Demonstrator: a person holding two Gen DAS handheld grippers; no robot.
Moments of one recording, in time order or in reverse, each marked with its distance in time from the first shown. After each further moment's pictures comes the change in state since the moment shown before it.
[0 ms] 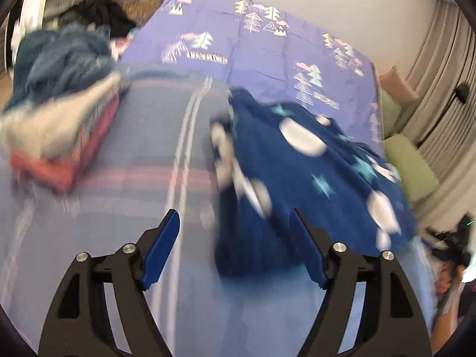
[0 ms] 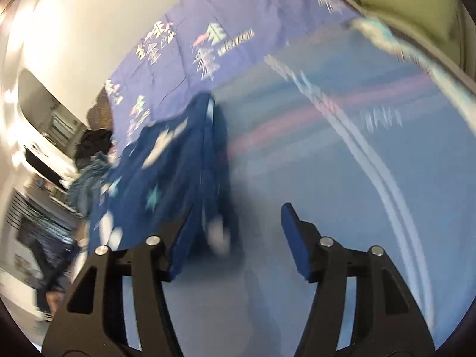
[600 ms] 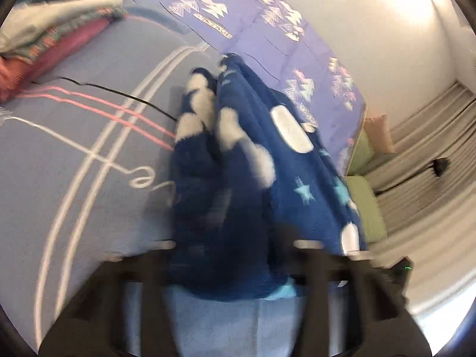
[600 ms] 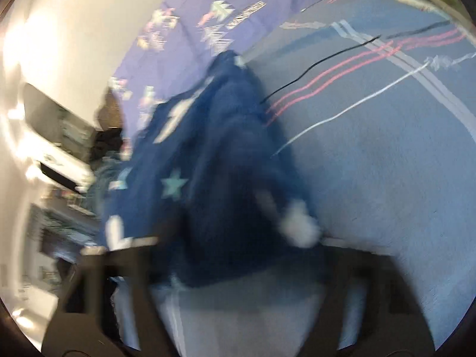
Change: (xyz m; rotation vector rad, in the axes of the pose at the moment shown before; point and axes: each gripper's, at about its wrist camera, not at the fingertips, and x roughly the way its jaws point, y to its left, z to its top) left arm 0.074 0.010 -0.004 -0.352 0.042 -0.267; right arm 0.080 0.045 -0.008 0.062 0.045 0.032
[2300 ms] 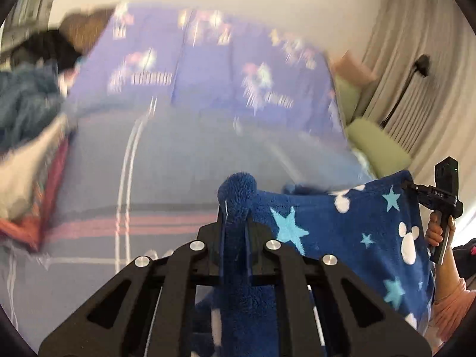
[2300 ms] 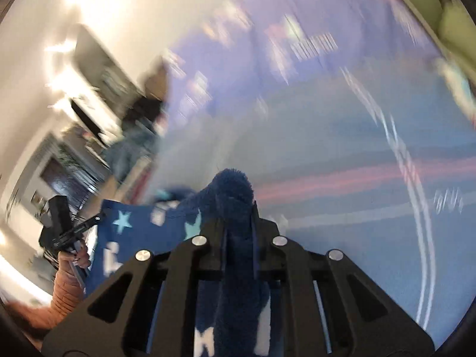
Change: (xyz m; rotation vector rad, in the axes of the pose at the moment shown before) left arm -0.065 -0.074 0.011 0.589 -0.080 0.130; right arm -0.071 0.020 0.059 -0.407 -0.057 0.198
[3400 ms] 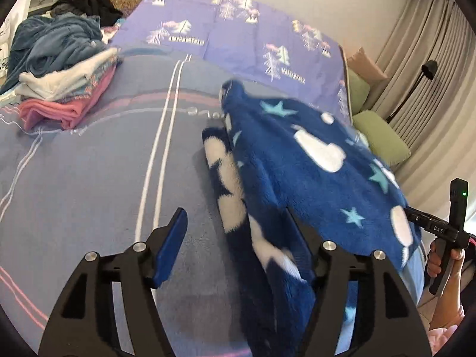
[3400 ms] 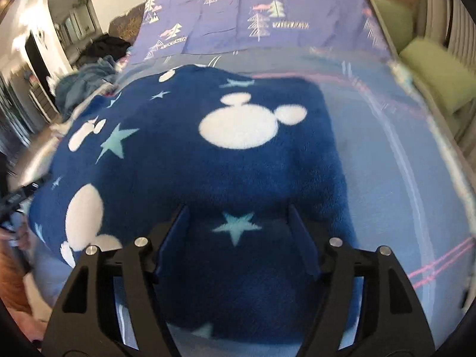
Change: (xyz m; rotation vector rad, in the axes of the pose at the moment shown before) left arm -0.089 0.009 -0.151 -0.145 0.094 0.029; right arm -0.037 0.124 -0.169 -0.158 0.170 -0.450
